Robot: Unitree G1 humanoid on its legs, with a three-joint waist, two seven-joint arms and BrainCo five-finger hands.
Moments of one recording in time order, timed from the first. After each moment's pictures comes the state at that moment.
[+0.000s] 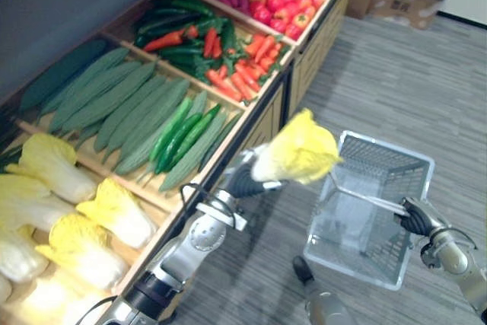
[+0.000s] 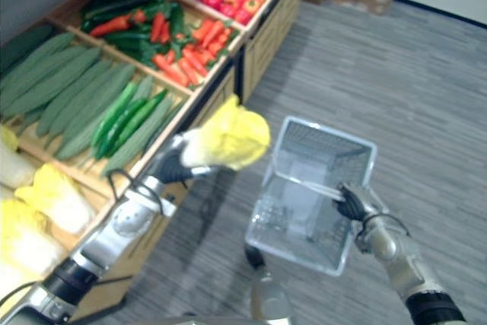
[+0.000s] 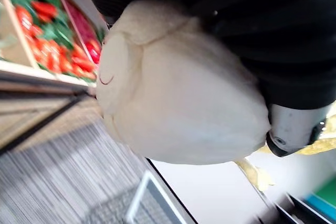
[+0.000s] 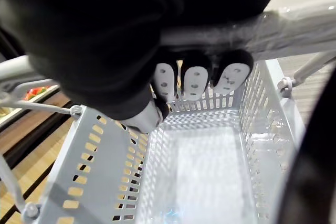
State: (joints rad) left arm -0.26 0.52 -0.53 -0.05 0.20 -0.28 0.20; right arm 0.02 -0.77 0.11 0.32 -0.43 -0.25 -0.03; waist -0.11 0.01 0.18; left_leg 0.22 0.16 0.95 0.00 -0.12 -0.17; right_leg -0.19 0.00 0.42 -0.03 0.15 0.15
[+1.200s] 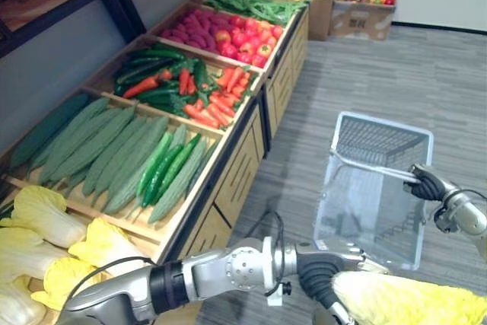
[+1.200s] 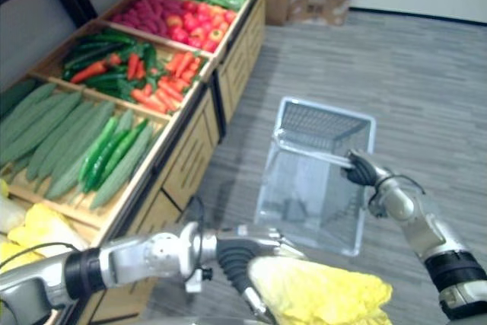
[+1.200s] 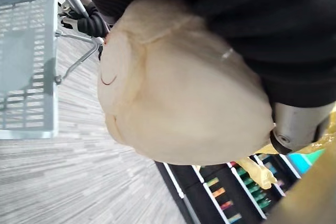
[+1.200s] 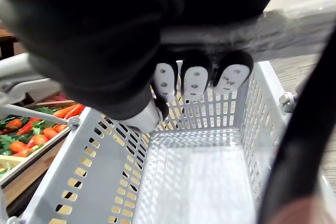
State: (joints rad) left arm -0.51 0.54 -1.16 -0.18 0.06 -0.36 -0.14; right arm -0.18 -0.93 0.18 0.35 -0.30 -0.21 0.09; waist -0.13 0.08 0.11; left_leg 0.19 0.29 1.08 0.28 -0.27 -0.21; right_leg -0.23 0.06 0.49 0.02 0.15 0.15
